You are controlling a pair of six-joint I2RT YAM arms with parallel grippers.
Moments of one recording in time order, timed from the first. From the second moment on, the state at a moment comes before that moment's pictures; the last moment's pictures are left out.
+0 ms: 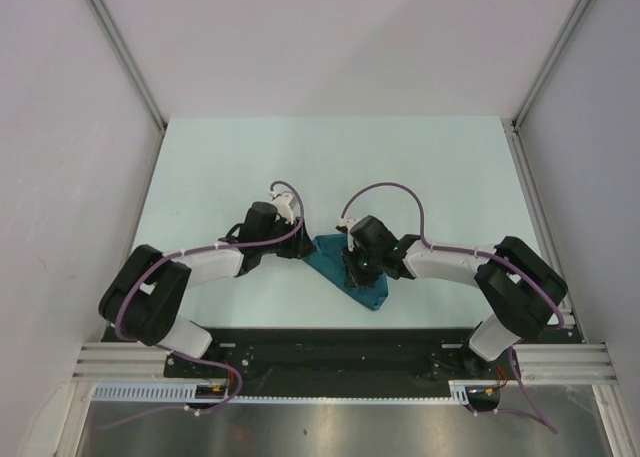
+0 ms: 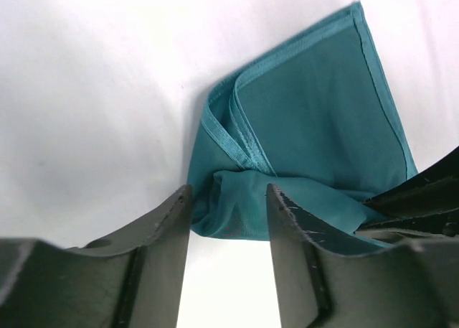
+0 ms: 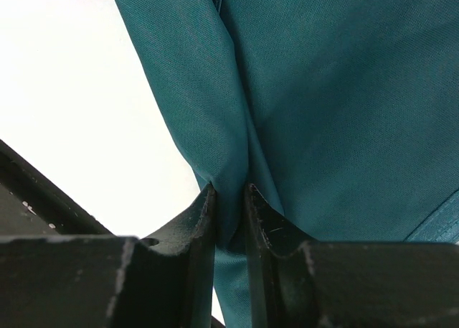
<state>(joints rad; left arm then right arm) -0.50 1.50 0.59 0.24 0.29 -0.40 0.84 1.59 0.81 -0.19 -0.17 0.37</state>
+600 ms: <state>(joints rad) -0.49 1.55 0.59 0.30 0.30 -0.37 0.82 1.61 0.81 -0.18 -0.22 0.37</state>
